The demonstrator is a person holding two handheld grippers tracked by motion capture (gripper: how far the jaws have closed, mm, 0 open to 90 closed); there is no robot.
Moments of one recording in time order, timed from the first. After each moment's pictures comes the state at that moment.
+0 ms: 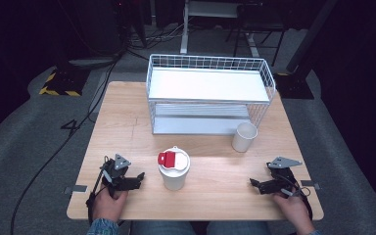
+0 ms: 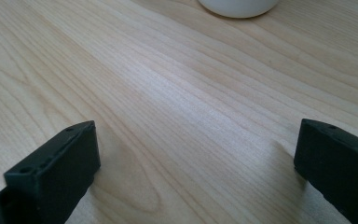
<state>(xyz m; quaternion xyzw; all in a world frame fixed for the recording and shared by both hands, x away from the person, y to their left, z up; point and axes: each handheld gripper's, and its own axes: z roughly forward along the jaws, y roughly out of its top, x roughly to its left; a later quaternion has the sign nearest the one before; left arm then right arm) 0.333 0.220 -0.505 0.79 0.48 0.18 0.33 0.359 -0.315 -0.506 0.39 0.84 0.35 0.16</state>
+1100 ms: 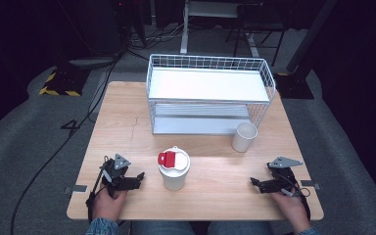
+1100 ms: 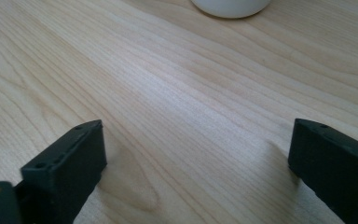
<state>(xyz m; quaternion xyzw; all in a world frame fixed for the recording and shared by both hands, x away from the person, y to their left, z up) 0.334 0.221 -0.505 0.79 0.48 0.18 0.33 0.358 -0.316 -0.503 0.40 0.83 0.35 0.17</state>
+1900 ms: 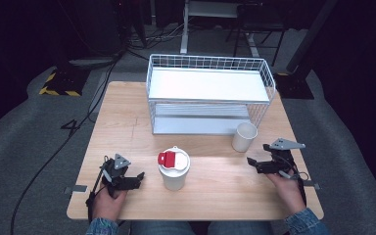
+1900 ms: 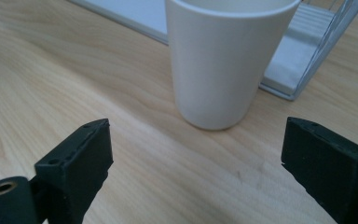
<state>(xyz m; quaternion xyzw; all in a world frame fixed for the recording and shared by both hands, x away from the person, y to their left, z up) 0.335 0.221 -0.505 0.80 0.48 0.18 0.33 0.396 -0.301 -0.460 0.39 0.80 0.41 0.19</state>
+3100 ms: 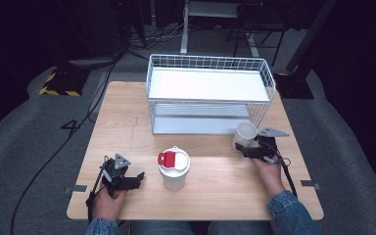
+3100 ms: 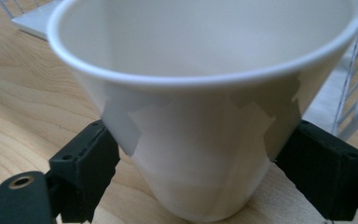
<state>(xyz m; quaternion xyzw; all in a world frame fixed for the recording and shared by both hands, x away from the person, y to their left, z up) 0.335 0.221 -0.505 0.79 0.48 0.18 0.33 0.454 -0.279 -0.495 0.41 0.77 0.46 0.17</state>
